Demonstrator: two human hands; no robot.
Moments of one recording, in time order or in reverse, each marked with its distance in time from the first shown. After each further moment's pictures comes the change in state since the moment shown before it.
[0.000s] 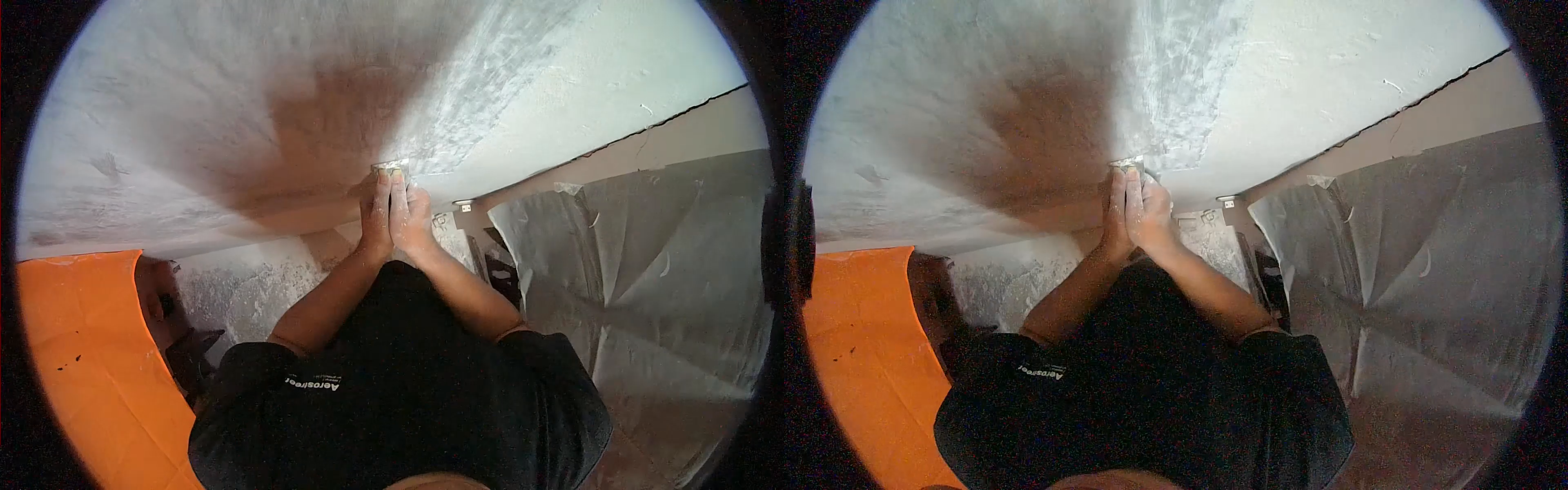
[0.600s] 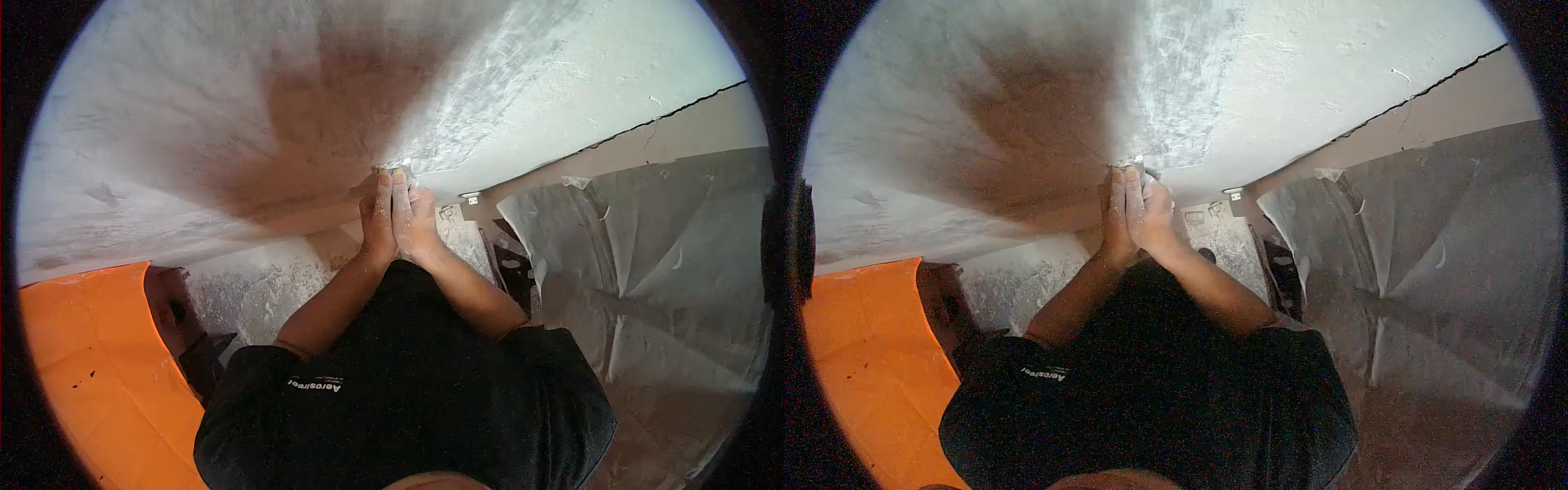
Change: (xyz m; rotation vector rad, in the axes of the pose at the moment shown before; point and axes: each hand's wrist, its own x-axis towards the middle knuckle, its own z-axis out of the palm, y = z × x) left_hand 0.005 0.018 -0.009 -0.262 -0.051 -0.400; right_hand 0.000 -0.006 0.003 -0.043 -0.050 0.124
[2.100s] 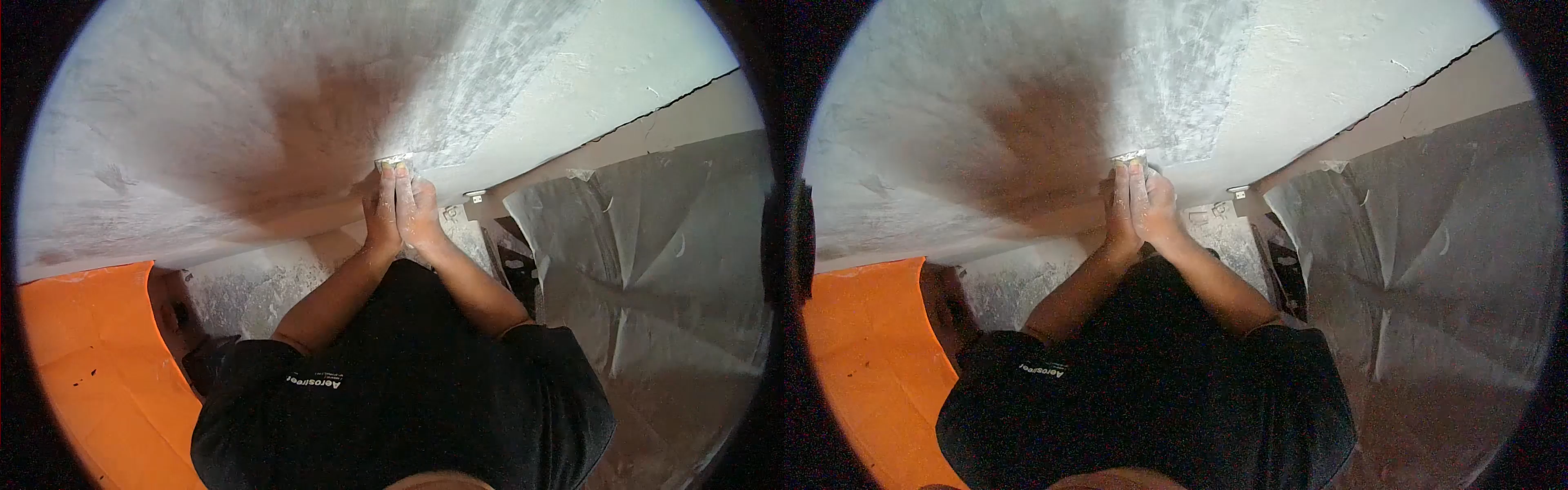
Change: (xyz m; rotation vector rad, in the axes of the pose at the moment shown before) left_hand -0.002 -0.001 -0.008 0.046 0.043 0.217; right_hand 0.004 0.007 0.016 0.152 0.082 -0.218
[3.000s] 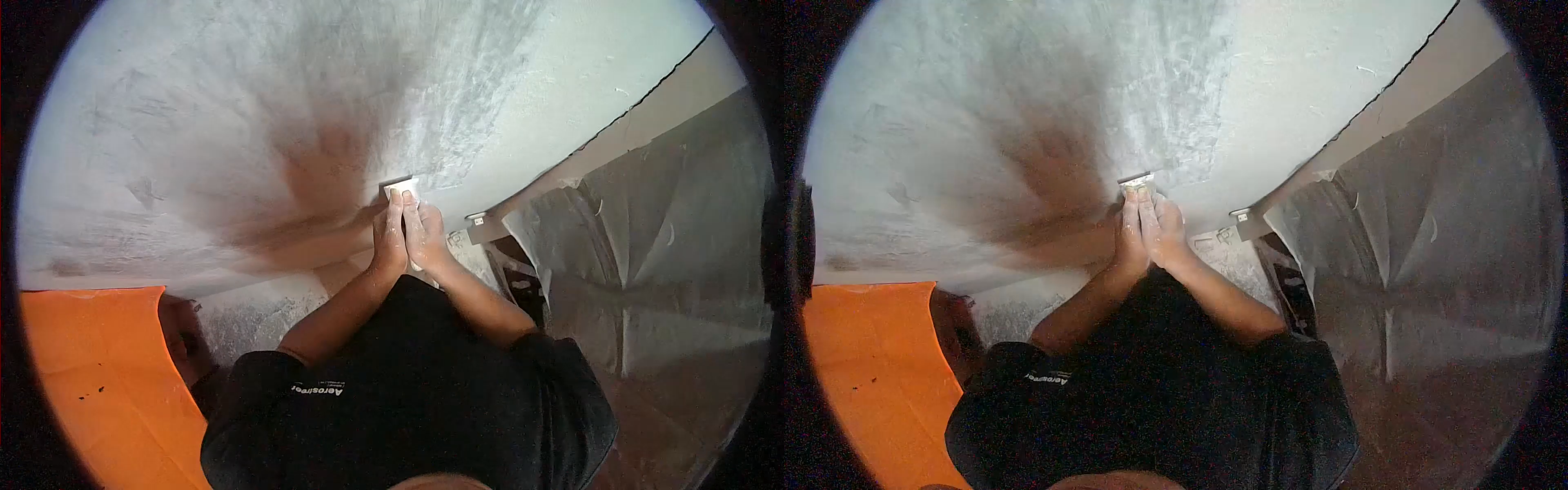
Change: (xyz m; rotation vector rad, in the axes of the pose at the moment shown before) left_hand -0.003 0.021 0.001 -0.305 -0.033 -0.182; right_hand -0.013 -0.031 -0.008 -0.063 0.003 -0.046
